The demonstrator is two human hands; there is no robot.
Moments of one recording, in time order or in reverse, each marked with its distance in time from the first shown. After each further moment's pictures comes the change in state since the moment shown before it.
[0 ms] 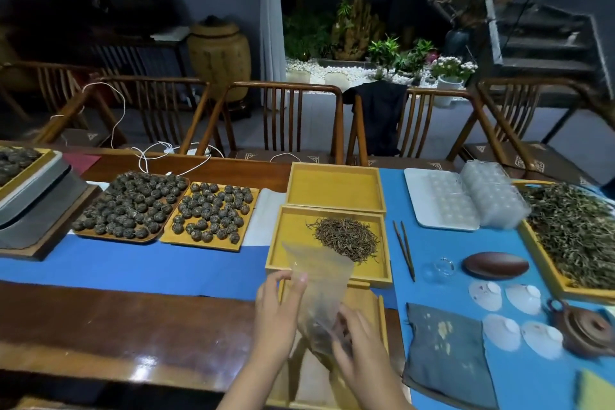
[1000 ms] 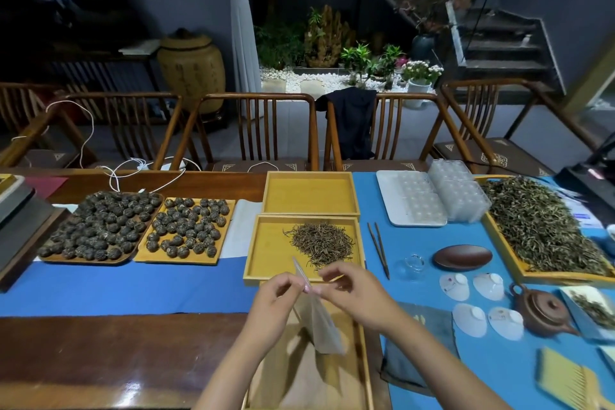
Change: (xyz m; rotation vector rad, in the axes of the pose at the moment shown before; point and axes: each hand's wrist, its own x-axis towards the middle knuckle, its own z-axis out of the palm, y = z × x) left_hand 0.012 0.023 0.018 0.012 -0.296 0.249; right_hand 0.065 -0.001 -0.074 0.238 -0.135 0.167
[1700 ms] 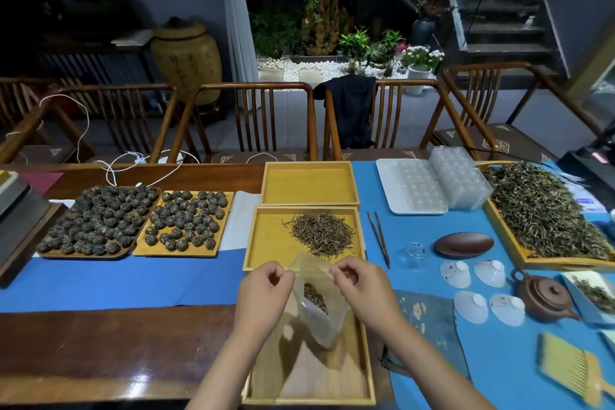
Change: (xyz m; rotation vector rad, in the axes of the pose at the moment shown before) left_hand 0.007 -0.010 -0.005 0.346 0.212 -0.023; right_hand -0.008 0.011 0.006 -0.127 0.266 -0.061
